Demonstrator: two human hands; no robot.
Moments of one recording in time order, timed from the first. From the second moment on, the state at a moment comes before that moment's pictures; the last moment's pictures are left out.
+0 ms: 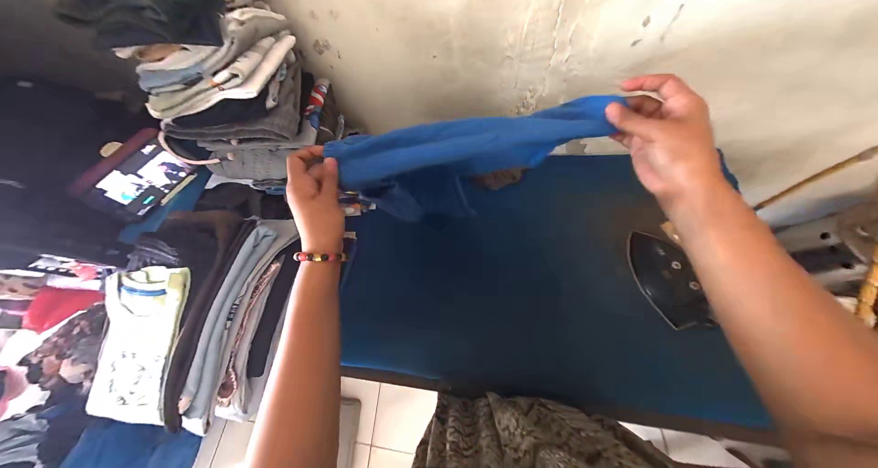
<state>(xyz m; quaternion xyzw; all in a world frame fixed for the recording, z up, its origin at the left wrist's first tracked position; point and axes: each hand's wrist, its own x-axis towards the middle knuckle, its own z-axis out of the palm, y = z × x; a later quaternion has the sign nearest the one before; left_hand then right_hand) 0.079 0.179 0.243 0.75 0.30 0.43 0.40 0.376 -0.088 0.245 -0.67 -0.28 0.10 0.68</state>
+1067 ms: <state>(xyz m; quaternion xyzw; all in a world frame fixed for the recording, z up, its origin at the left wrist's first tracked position) 0.152 0.050 -0.022 0.97 0.18 -0.03 0.16 0.355 -0.084 0.001 -0.88 -0.34 0.28 0.18</state>
